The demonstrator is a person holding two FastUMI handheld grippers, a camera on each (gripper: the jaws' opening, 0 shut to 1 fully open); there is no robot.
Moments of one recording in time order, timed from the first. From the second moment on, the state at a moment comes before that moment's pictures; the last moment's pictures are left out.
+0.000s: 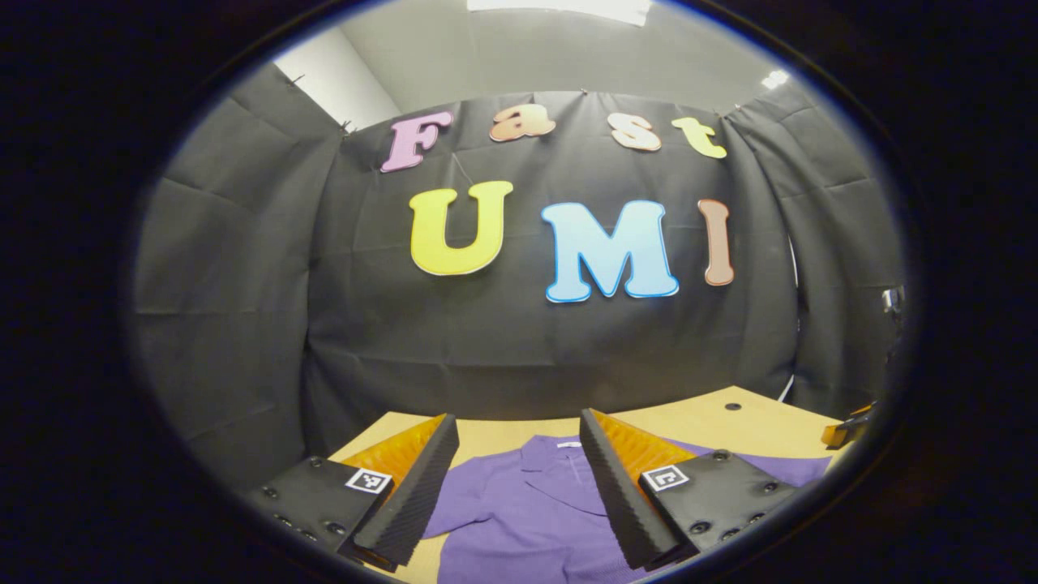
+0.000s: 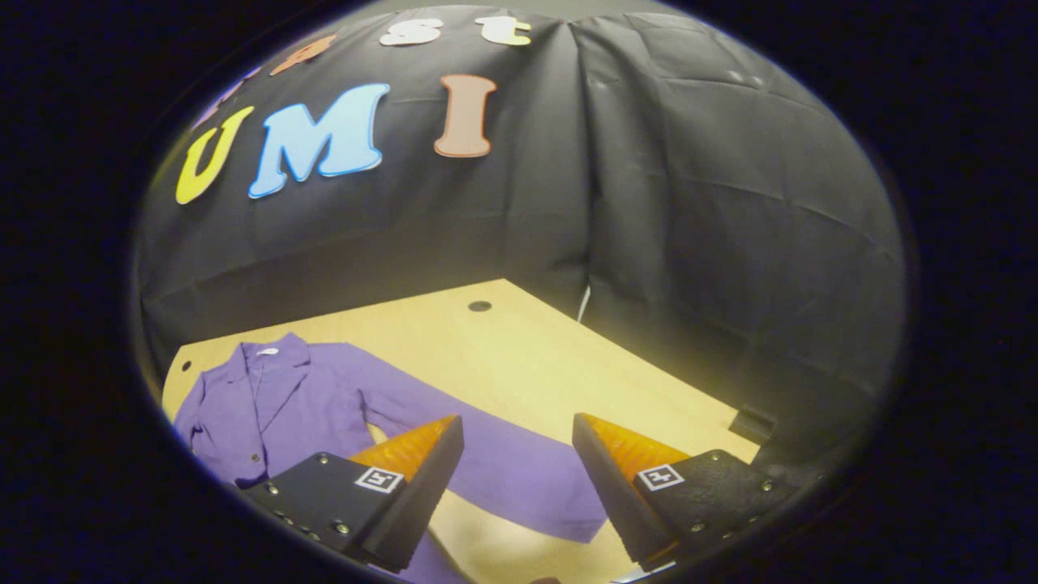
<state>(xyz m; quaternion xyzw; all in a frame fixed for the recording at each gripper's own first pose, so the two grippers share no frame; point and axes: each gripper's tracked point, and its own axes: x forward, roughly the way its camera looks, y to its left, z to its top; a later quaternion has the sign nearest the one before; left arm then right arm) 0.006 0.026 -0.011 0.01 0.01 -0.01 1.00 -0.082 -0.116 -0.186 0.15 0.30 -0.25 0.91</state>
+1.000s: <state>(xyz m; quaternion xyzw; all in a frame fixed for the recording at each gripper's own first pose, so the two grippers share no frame) -0.004 0.019 -0.029 0.02 0.03 0.00 1.00 -0.137 -0.140 -0.314 0.25 0.46 -0.33 0.78</state>
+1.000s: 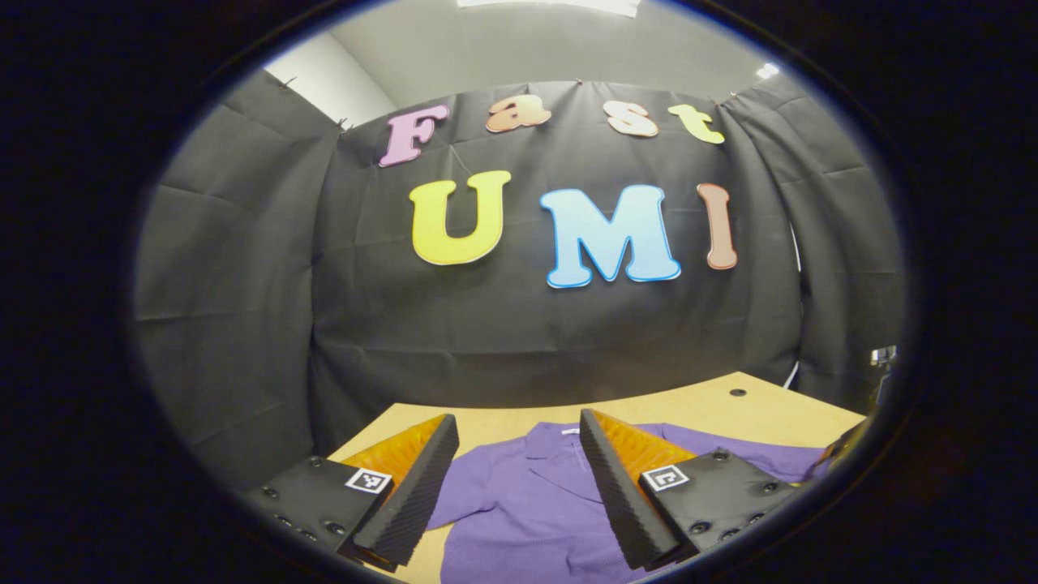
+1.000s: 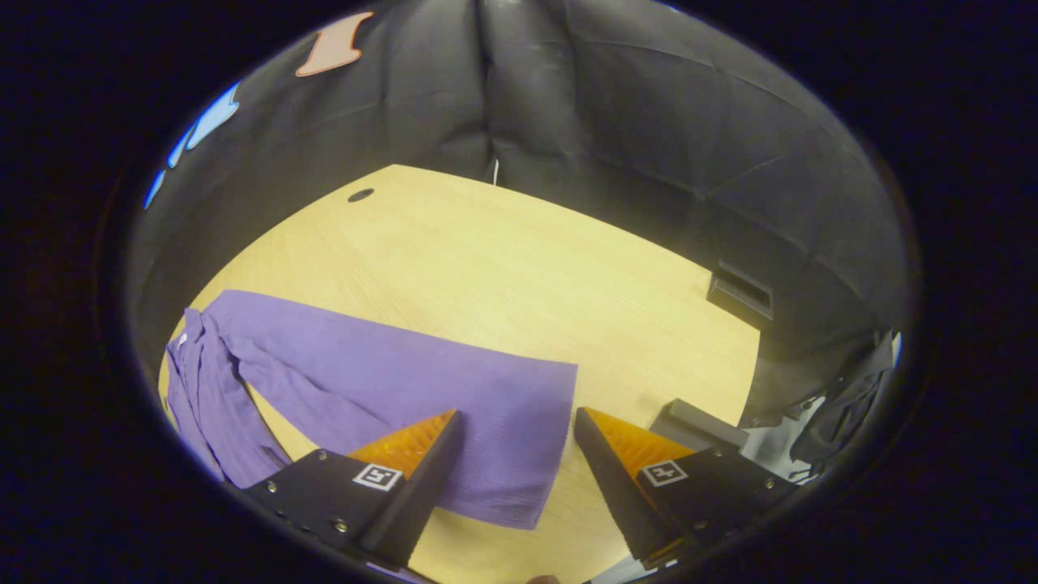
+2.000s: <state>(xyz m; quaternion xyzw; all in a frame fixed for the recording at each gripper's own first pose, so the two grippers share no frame) -0.017 0.028 -0.029 0.02 0.02 0.00 1.00 -0.117 -0.121 -0.313 0.29 0.44 -0.25 0.81</state>
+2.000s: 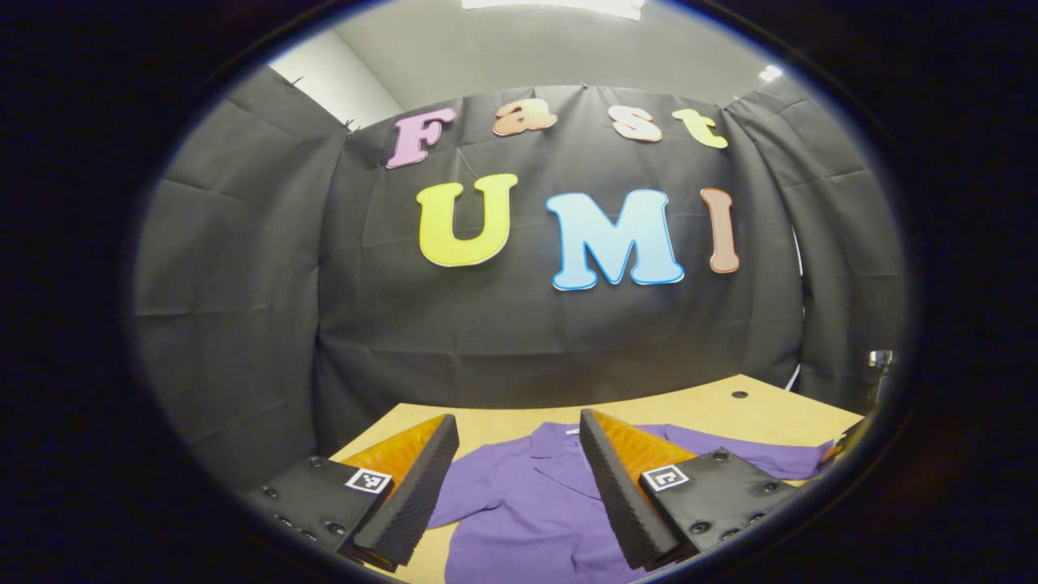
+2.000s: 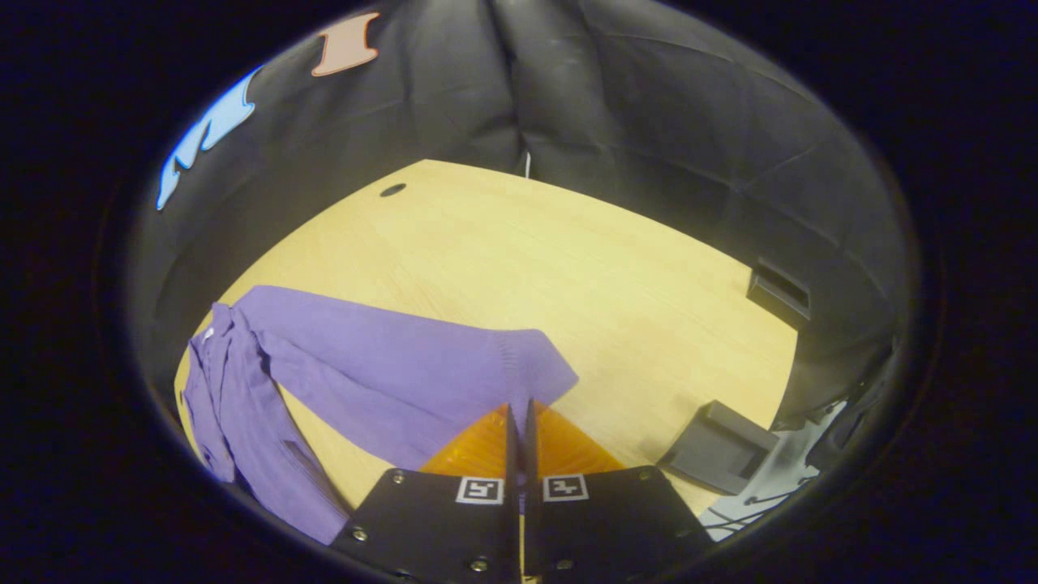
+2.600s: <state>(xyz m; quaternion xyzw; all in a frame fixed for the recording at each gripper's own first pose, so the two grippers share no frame) -0.023 0.041 -0.031 0.01 0.02 0.00 1.00 -0.024 -0.105 -0.201 0.33 0.32 -0.18 0.87</state>
